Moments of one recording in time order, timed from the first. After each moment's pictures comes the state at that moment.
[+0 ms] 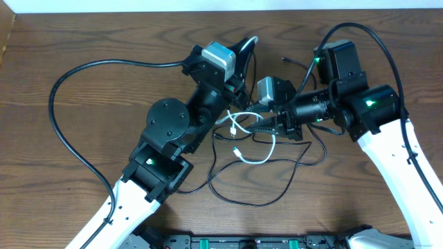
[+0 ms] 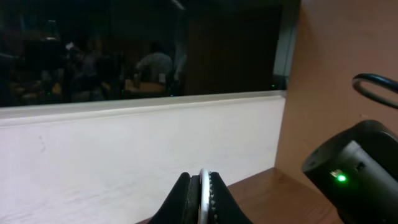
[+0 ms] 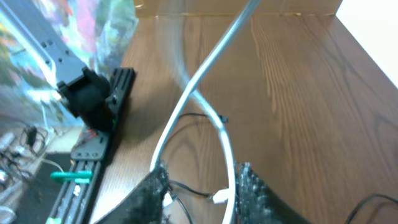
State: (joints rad) left arm -0.66 1.13 1.07 0.27 -0.04 -0.10; right arm 0.38 1.42 1.42 -0.93 -1.05 -0.82
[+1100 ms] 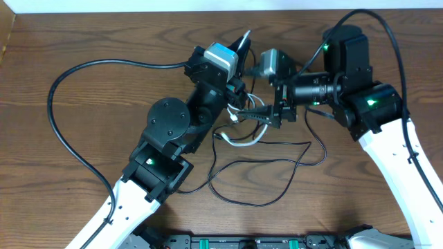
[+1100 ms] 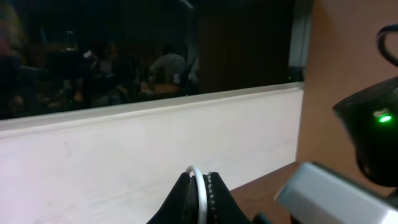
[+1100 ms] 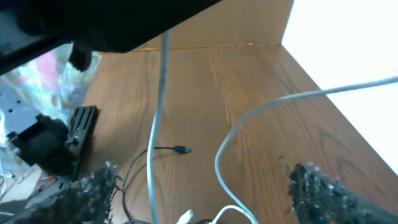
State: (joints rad) left arm -0.66 1.13 1.07 0.25 -0.09 0.00; right arm 0.36 1.42 1.41 -0.59 -1.00 -0.50
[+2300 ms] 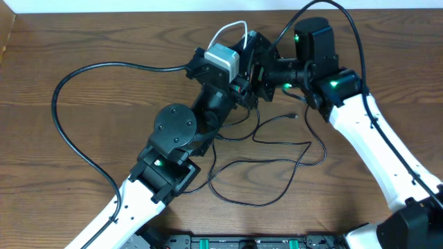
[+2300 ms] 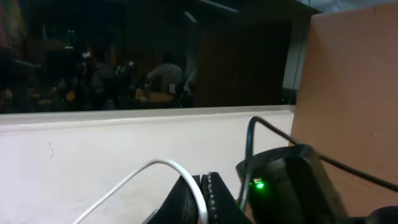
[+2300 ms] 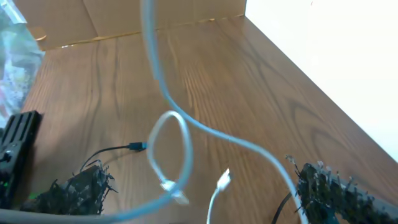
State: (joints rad) left arm -0.72 1.15 1.07 0.33 -0.15 -0.09; right arm 0.40 1.62 1.41 -0.34 -0.83 -0.37
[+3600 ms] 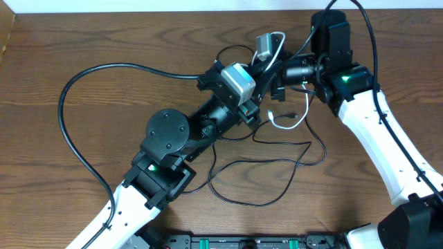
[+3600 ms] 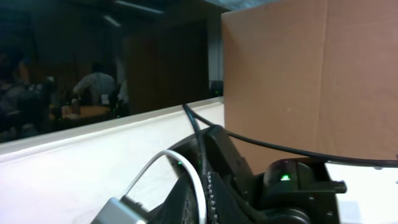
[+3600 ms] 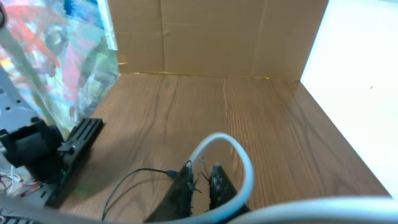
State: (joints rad) left arm -0.72 1.11 1.07 0.32 0.17 -0.04; right arm 0.32 1.62 1.41 -0.28 -1.25 -0.49
